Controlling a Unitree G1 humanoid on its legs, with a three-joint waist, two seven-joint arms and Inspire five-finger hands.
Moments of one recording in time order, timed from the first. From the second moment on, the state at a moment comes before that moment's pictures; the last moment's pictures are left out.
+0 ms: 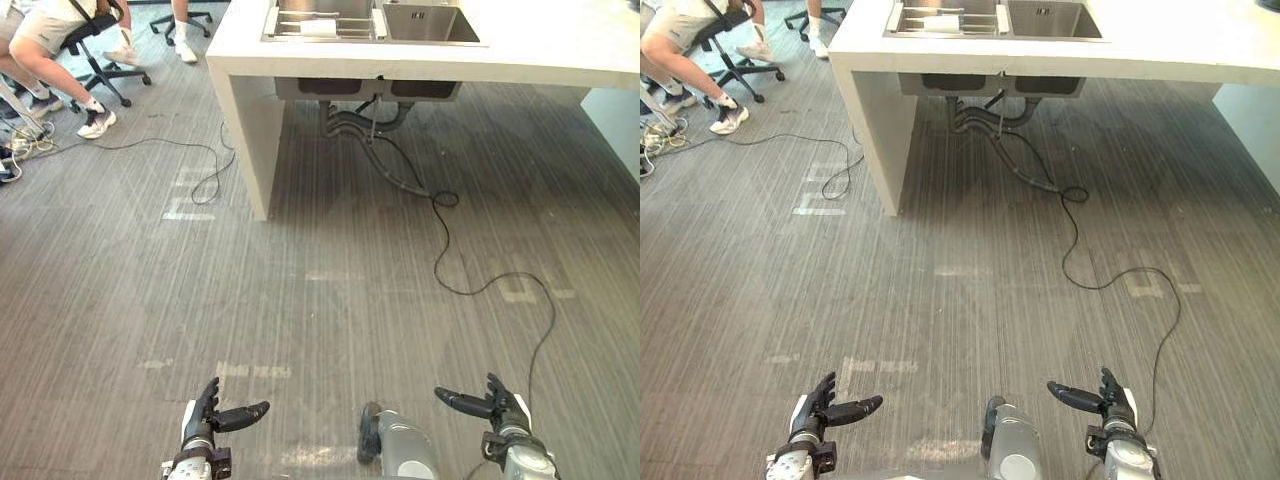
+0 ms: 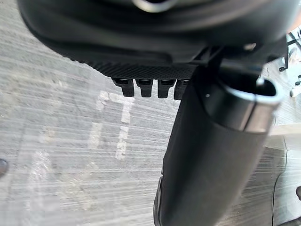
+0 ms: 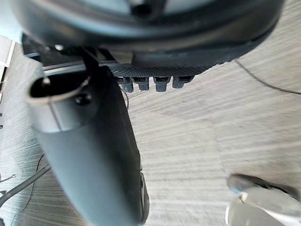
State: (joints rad) left arm 0.18 0.12 0.09 0.74 -0.10 -0.14 0.10; right arm 0.08 -0.26 -0.29 0.84 0.10 -0.08 0.00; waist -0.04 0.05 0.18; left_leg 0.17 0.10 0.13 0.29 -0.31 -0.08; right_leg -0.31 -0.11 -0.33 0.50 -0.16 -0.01
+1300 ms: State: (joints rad) left arm 0.15 0.05 0.07 0.70 -0.16 -0.15 0.20; right arm 0.27 -0.15 -0.06 0.65 -0.02 -0.10 -0.05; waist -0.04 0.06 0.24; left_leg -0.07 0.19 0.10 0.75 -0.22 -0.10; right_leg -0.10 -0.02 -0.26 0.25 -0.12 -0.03
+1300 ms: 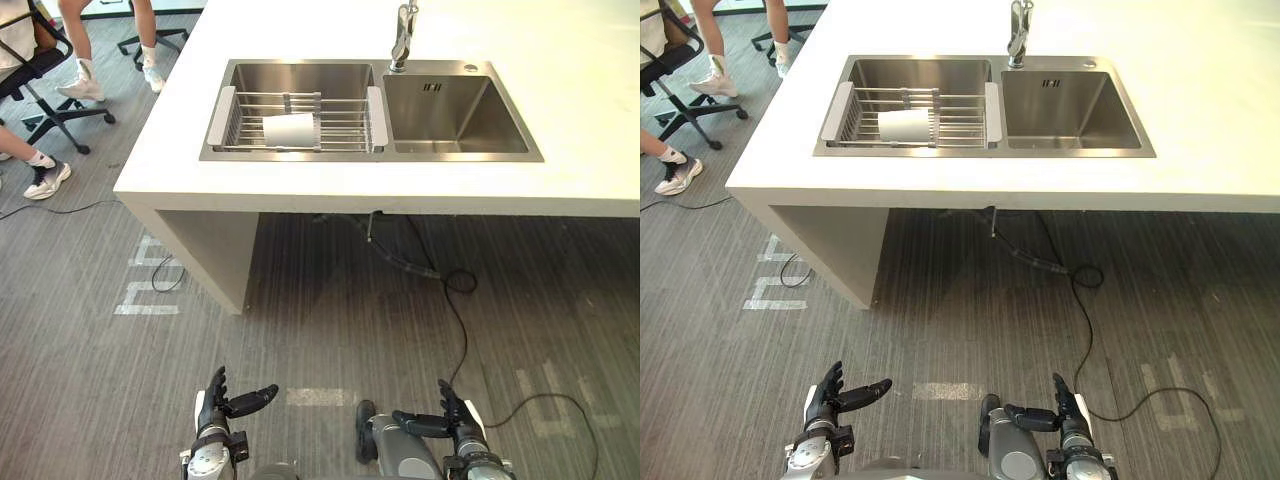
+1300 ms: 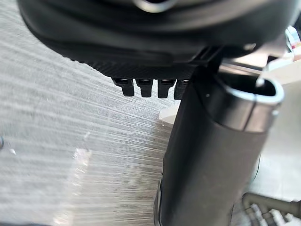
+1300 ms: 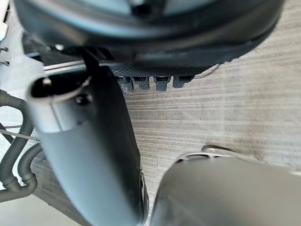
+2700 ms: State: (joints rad) left arm 0.12 0.14 -0.08 -0.39 0.18 -0.23 0.29; right arm 0.35 -0.20 -0.05 0.68 0.05 -0.12 0.01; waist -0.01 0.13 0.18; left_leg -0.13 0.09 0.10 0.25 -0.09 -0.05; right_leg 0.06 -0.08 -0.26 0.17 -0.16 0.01
